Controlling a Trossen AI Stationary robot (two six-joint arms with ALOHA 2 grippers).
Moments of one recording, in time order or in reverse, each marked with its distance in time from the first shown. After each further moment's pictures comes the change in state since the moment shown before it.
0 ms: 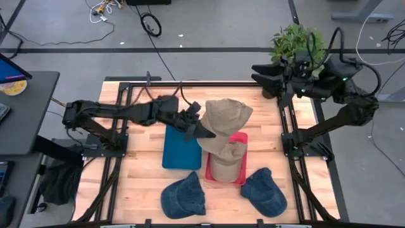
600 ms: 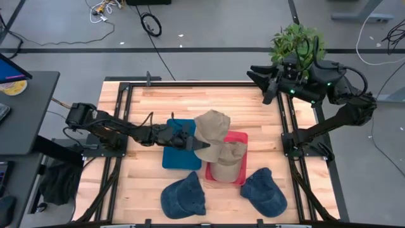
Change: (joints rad) left arm -0.149 0.051 -0.520 0.613 -0.401 -0.391; right arm 0.003 0.025 -0.003 -0.176 0.255 0.035
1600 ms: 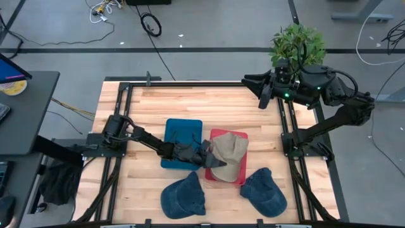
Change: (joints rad) left arm -0.090 0.490 0.225 0.290 -0.001 -0.152; right arm 0.001 0.014 -0.030 -0.041 -0.056 0.137
